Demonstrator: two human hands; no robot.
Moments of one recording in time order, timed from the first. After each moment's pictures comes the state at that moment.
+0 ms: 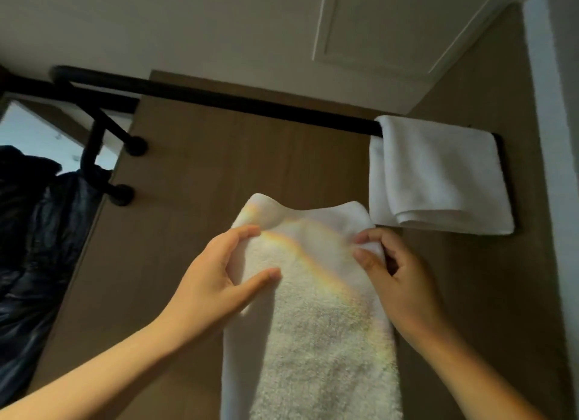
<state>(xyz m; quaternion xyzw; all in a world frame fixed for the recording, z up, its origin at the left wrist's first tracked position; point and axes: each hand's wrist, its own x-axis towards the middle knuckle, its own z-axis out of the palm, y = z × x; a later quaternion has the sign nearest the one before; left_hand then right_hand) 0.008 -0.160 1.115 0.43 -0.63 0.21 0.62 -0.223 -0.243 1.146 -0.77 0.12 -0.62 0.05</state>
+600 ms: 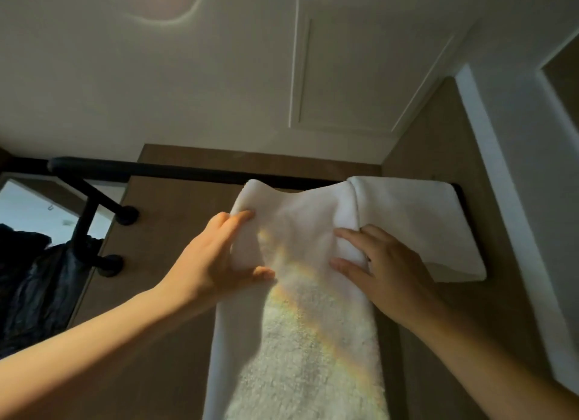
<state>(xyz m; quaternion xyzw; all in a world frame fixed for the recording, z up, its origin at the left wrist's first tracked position) 0.019 -0.143 1.221 0.43 -0.65 0.39 0.49 -0.239 -0.223 1.229 -0.78 0.20 -0.52 -0.27</state>
